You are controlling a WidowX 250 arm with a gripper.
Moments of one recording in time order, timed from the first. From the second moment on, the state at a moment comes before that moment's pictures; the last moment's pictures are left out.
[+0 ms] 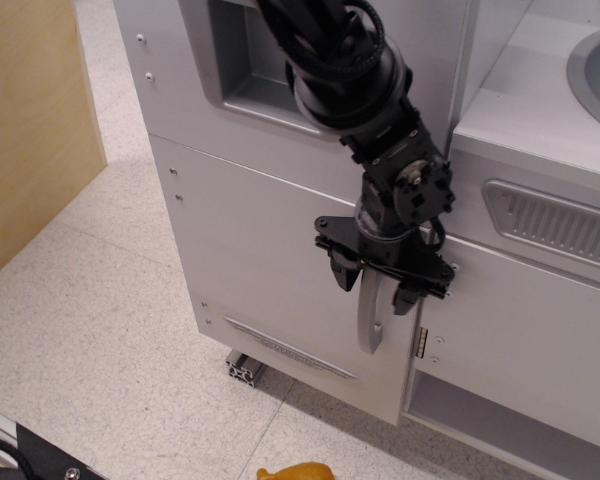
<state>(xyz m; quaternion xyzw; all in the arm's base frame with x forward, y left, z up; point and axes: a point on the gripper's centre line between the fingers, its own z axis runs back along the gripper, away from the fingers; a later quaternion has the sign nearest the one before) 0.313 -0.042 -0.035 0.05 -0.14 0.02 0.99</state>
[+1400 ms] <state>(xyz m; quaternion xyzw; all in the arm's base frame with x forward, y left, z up) 0.224 0.009 0.022 0.07 -0.10 -0.01 0.99</state>
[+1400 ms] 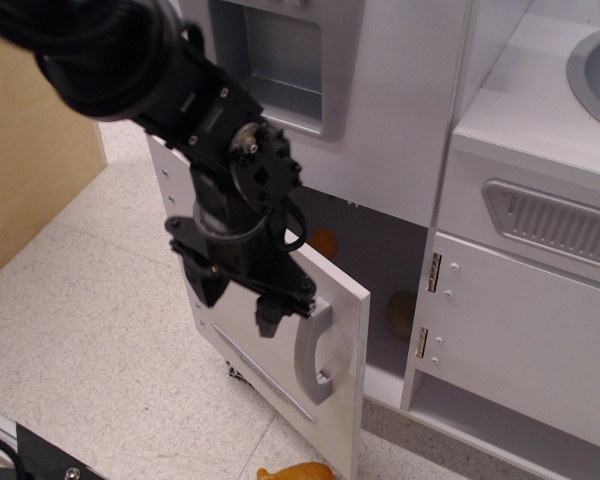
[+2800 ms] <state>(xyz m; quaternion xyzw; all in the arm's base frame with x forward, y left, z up) 0.308 -0.050 -0.031 0.02 -0.09 -0.01 1.00</state>
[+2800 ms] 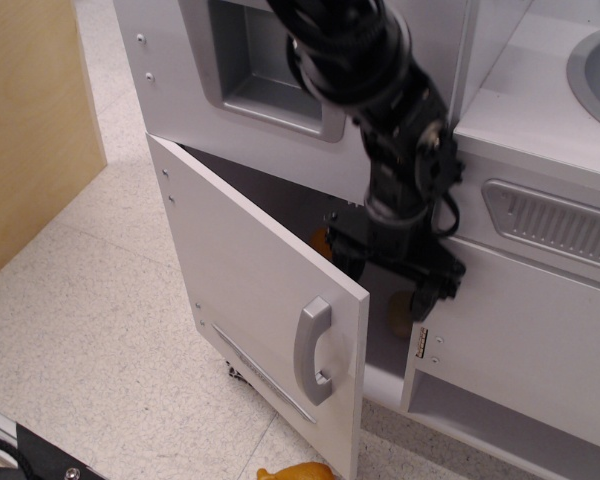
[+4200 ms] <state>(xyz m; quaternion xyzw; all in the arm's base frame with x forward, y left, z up) 0.199 0.089 -0.037 0.06 -0.05 -0.04 1.00</state>
